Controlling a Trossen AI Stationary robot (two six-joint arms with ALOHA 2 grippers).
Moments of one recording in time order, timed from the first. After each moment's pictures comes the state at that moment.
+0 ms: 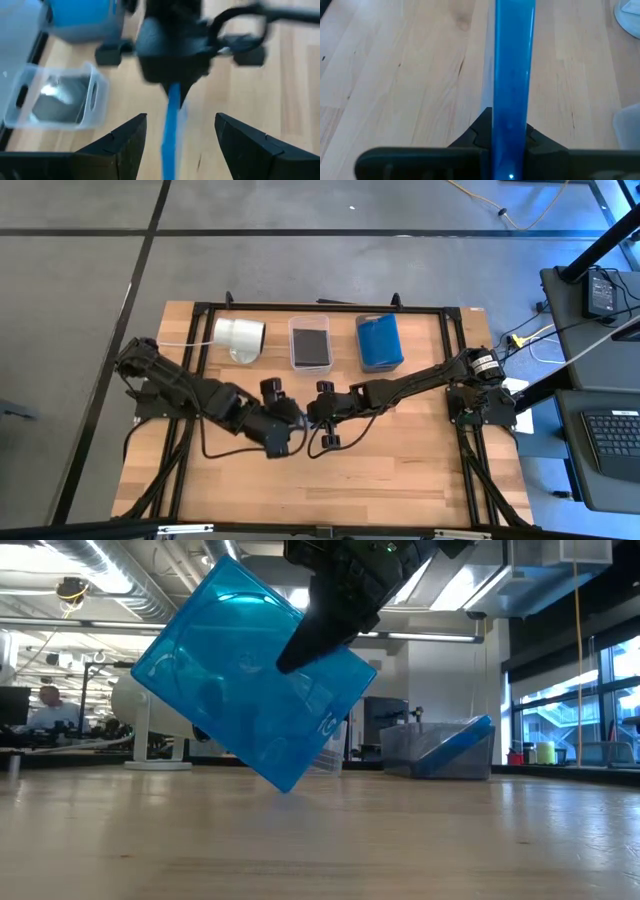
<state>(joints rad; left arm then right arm) -0.46 1.59 1.58 -1.05 -0.51 -0.47 0.19 1.90 1.37 -0.29 0.11 0.02</state>
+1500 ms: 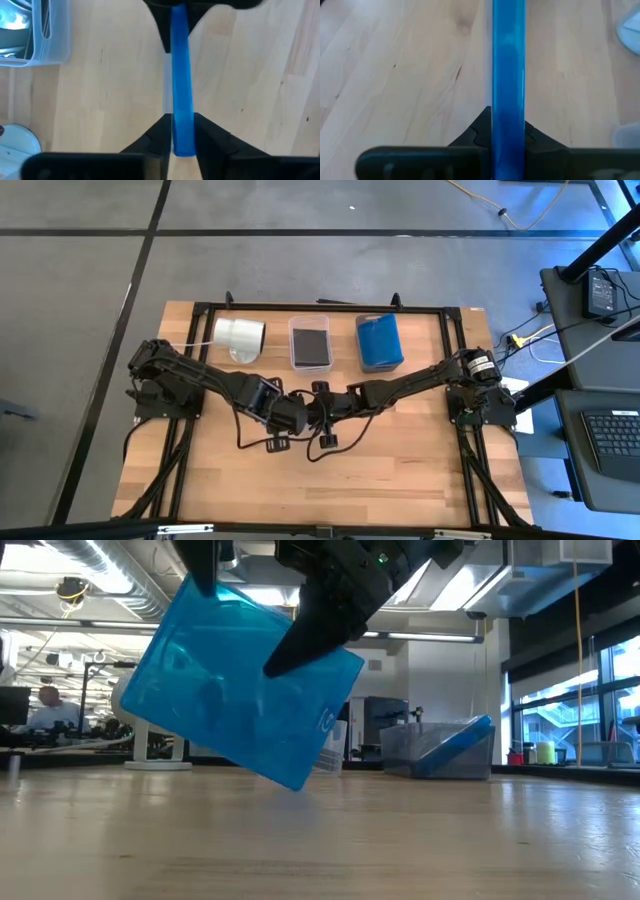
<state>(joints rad) -0.31 1.70 1.61 -1.25 -0.17 -0.51 0.19 1.94 1.37 -0.24 0.10 -0.06</state>
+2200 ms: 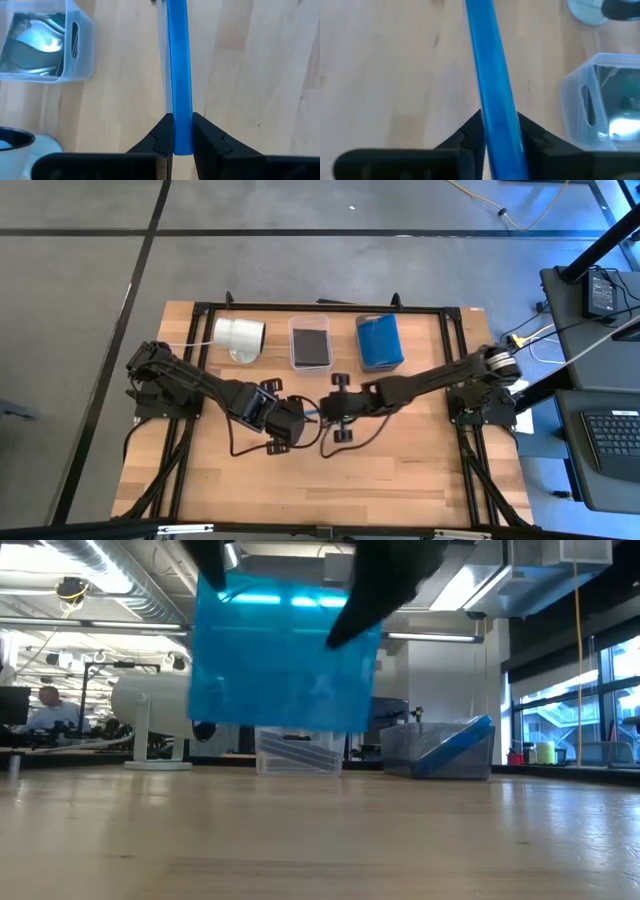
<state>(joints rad) -0.39 1.70 1.61 -1.25 -0.30 -0.52 0.21 1.78 1.36 -0.49 0.28 0.01</state>
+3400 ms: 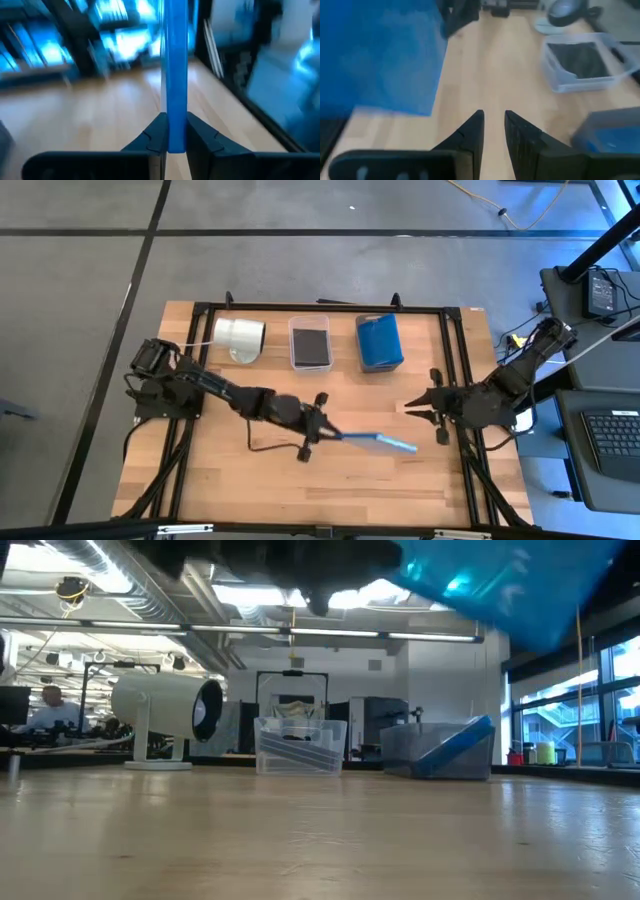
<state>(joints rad) -0.26 1.71 0.95 0.48 -0.03 0.04 0.69 0.77 0.76 -0.65 0.59 0.40</state>
